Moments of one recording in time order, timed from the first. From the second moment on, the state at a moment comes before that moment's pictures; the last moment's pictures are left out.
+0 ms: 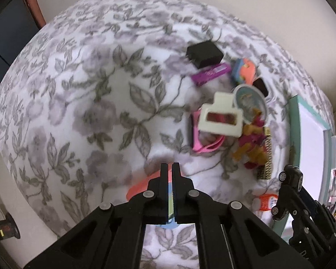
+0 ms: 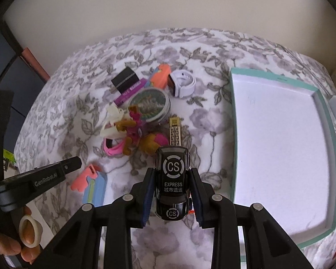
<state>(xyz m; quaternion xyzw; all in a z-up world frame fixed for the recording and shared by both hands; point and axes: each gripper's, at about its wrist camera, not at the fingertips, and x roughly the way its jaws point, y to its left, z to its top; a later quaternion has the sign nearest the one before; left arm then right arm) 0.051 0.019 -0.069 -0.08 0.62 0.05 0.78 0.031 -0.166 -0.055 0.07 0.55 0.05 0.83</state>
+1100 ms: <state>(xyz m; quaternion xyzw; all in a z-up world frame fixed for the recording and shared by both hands) 0.039 -0.033 -0.124 0.03 0.68 0.02 0.74 0.028 -0.168 -0.071 0.07 0.59 0.05 0.81</state>
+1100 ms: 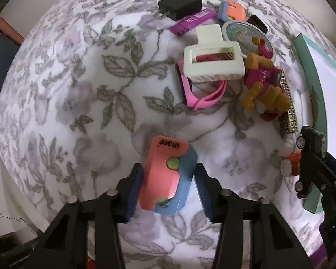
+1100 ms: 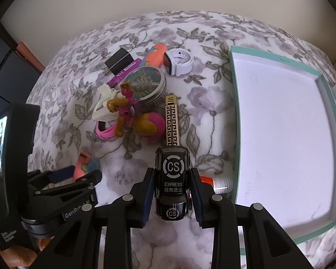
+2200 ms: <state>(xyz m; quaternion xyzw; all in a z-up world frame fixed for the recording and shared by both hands) 0.060 -0.114 -0.011 0.00 0.57 -0.10 0.82 0.022 -0.272 0.010 0.11 0.47 -0.08 0.87</state>
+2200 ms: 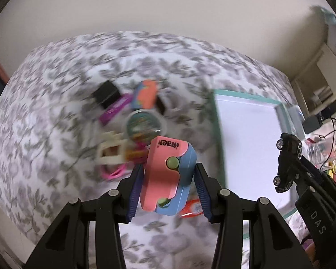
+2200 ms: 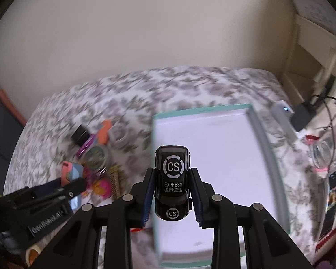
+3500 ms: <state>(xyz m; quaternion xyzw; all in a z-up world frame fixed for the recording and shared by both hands) 0.115 -0.260 -0.095 0.08 0.60 -0.16 0.78 0.048 -0.392 -0.094 0.15 0.56 -0.18 0.80</state>
